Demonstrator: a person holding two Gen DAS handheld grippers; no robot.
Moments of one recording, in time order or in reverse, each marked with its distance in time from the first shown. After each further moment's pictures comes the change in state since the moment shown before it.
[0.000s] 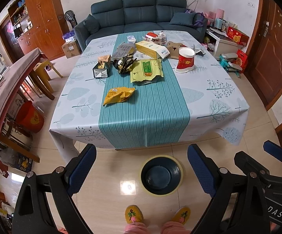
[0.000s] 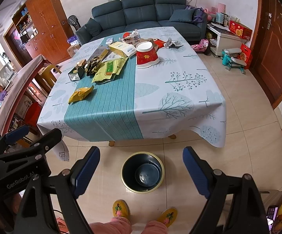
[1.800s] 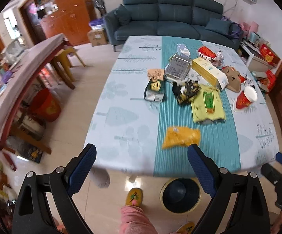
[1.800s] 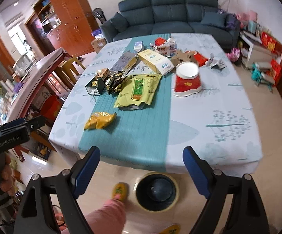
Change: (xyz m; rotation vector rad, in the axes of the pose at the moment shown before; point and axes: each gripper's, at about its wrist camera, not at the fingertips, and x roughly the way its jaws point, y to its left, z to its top) left arm 0.077 0.135 0.121 -0.144 0.062 0.102; right arm 0.074 0.047 0.111 -0.110 0.035 0.167
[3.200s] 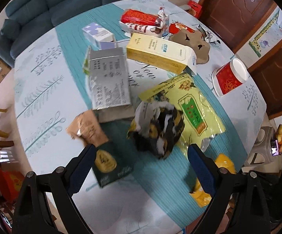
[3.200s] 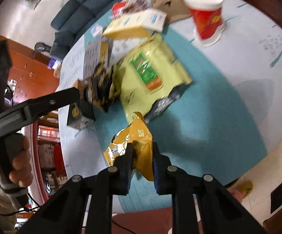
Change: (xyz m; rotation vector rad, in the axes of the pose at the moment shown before) left arm 0.183 -0.074 0.152 0.623 0.300 -0.429; right arm 0.139 0.034 0.036 0.640 0.082 0.017
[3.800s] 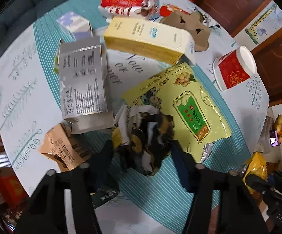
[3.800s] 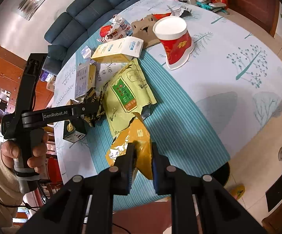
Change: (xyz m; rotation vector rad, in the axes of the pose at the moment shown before) left arm 0.042 -0.020 0.019 0.051 0.080 -0.013; right arm -0.043 -0.023 0.000 0.021 -0.089 -0.063
